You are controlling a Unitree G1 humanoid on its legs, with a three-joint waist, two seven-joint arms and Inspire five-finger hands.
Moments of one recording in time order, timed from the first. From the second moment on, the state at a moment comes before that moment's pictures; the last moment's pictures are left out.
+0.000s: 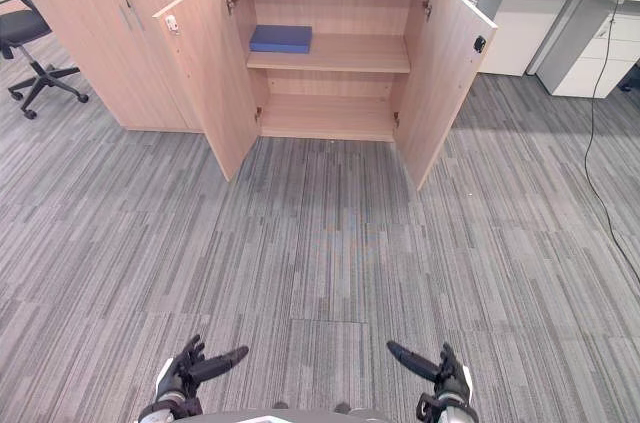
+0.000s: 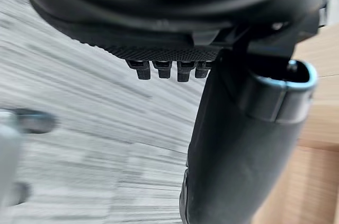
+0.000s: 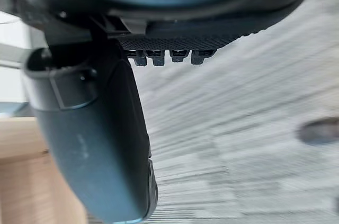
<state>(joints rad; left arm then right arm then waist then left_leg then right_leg) 0.24 0.13 0.11 0.73 -0.23 -0.15 0.01 0.20 -0.10 -0.27 0.74 0.18 -0.08 -0.06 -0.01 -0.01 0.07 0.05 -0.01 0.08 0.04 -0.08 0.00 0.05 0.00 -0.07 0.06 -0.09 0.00</state>
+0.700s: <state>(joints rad) 0.24 0.12 0.13 0.65 -0.18 -0.15 0.00 0.11 -0.14 -0.27 0.72 0.05 -0.07 -0.05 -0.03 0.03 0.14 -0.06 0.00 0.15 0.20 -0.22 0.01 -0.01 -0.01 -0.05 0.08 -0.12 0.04</state>
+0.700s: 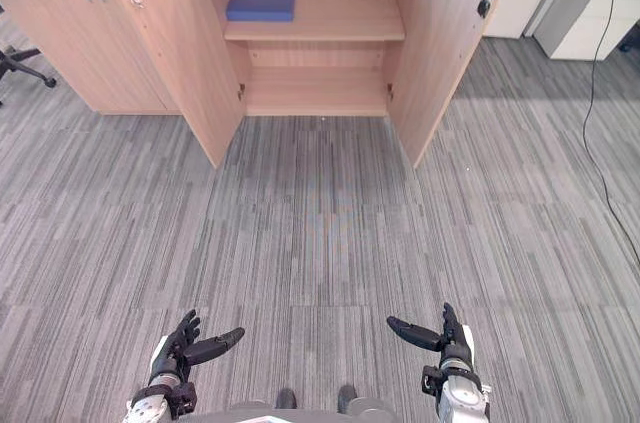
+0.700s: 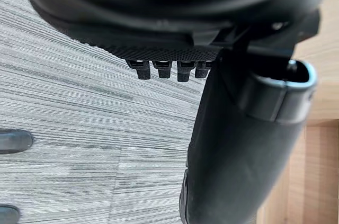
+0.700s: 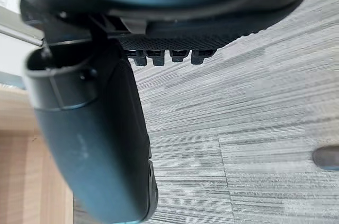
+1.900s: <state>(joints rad) 0.18 0.10 0.14 0.66 -0.22 -0.14 0.03 0.06 -0.07 -0.21 0.77 0.13 -0.06 -0.07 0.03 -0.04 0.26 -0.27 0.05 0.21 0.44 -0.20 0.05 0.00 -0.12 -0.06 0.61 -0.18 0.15</state>
